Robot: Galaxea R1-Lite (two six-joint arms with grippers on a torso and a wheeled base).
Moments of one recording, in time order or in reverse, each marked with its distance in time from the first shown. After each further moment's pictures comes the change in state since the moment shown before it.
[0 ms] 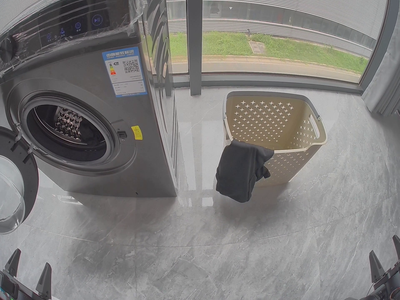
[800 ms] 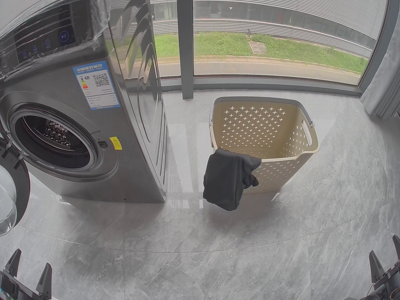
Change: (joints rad) left arm 0.000 0.001 0.000 0.000 -0.006 -0.004; right arm 0.000 0.001 0.000 0.000 0.000 0.000
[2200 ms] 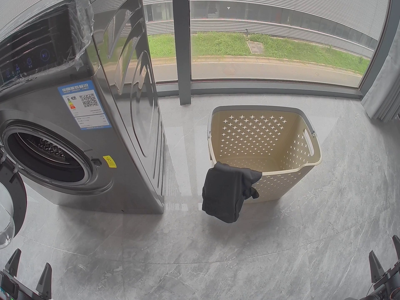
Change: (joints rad) left arm 0.000 0.001 0.000 0.000 -0.001 0.003; right arm 0.000 0.001 0.000 0.000 0.000 0.000
